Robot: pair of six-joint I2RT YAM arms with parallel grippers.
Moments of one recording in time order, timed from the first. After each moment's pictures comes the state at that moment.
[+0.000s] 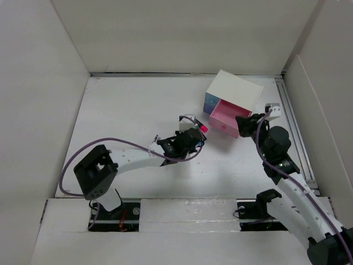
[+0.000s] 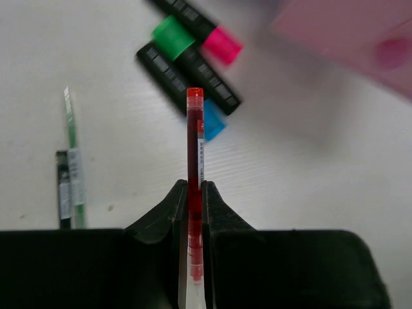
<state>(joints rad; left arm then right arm) -1.04 1.60 0.97 -0.17 -0.54 -0.72 0.32 0.74 0.57 0.15 -0.02 0.36</state>
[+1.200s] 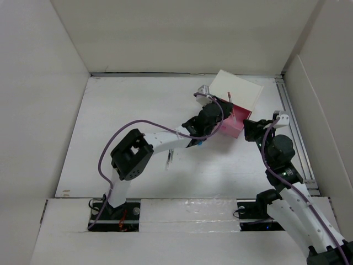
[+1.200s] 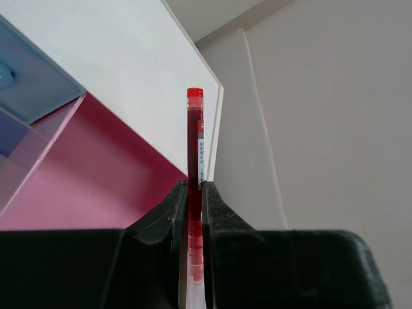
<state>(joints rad) -0.98 1.99 1.46 0.41 -0.44 -1.09 0.32 0.57 0.50 0.10 0.13 0.37</state>
